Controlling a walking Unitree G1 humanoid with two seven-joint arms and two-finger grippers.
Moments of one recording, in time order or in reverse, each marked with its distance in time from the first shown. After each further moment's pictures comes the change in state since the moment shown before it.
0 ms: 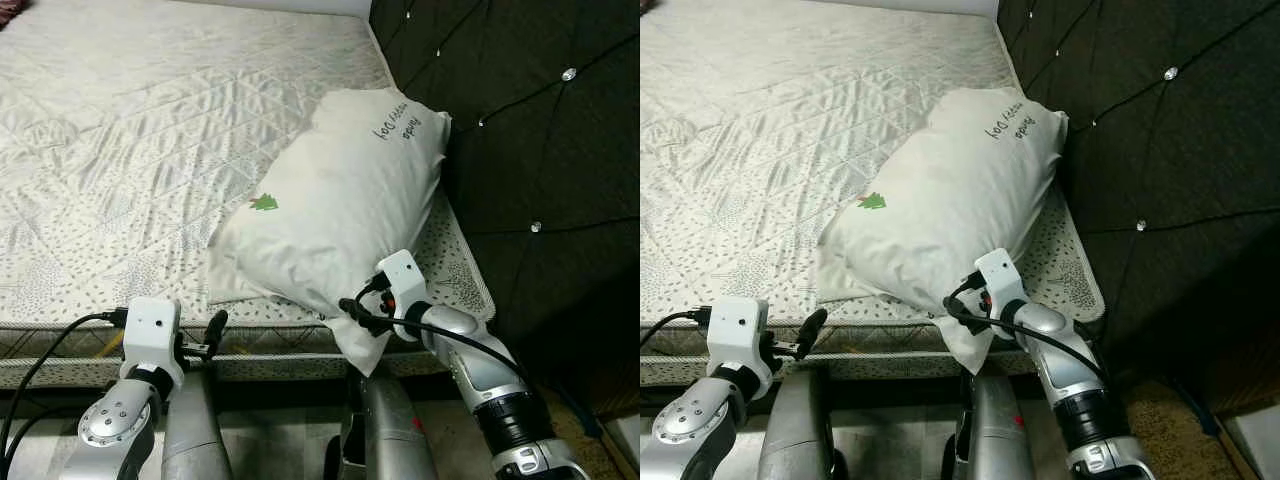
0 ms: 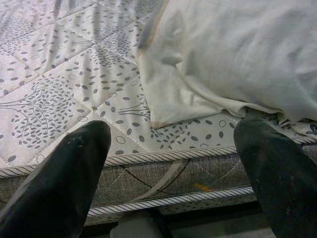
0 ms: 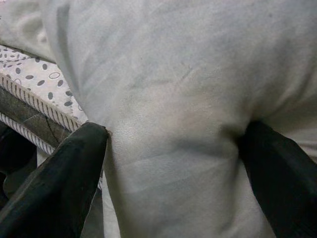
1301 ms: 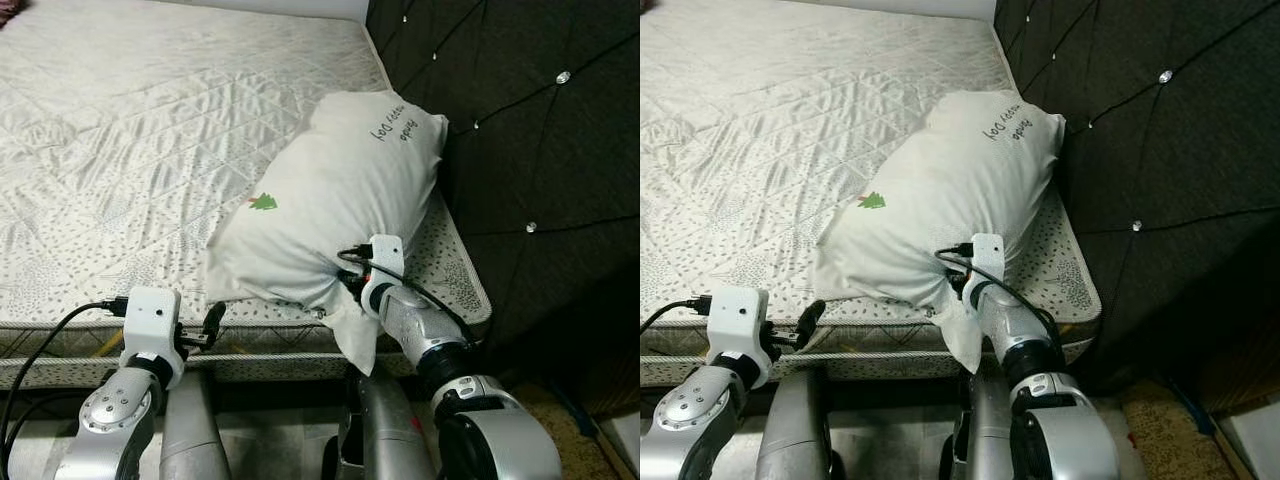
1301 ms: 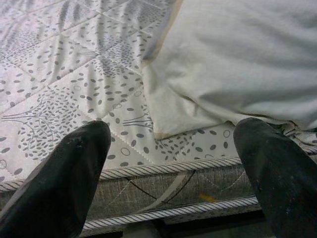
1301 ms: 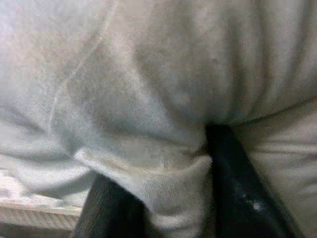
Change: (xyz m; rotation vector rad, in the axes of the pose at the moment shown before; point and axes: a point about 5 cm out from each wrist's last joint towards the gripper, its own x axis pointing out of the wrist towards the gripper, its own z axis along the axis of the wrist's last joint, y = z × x) left arm 0.008 0.002 0.008 0.018 -0.011 0.026; right arm 0.048 -0.007 0.010 0.321 0.004 -0.302
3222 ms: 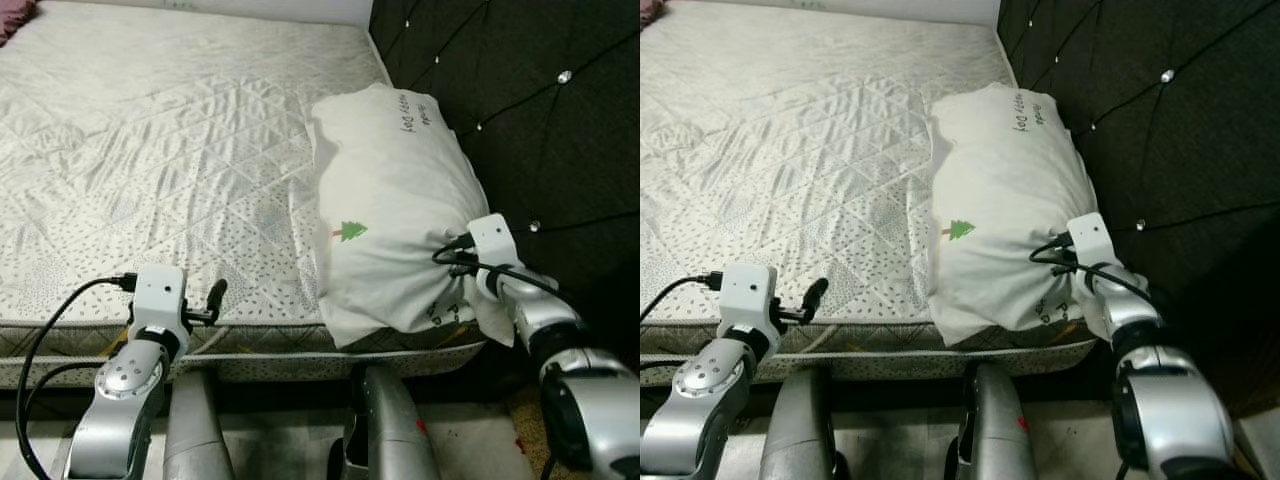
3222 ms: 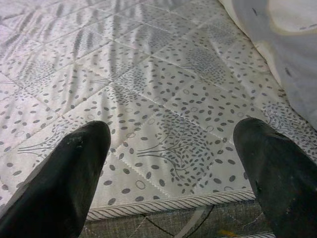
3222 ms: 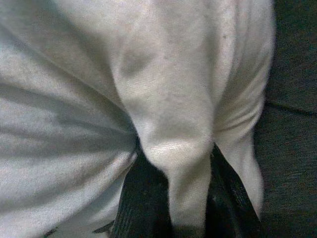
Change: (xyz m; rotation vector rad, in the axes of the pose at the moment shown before) left arm 0.026 0.003 0.013 0.041 -0.059 0.023; right arm -0.046 -0.149 0.046 -0.414 -0.013 -0.325
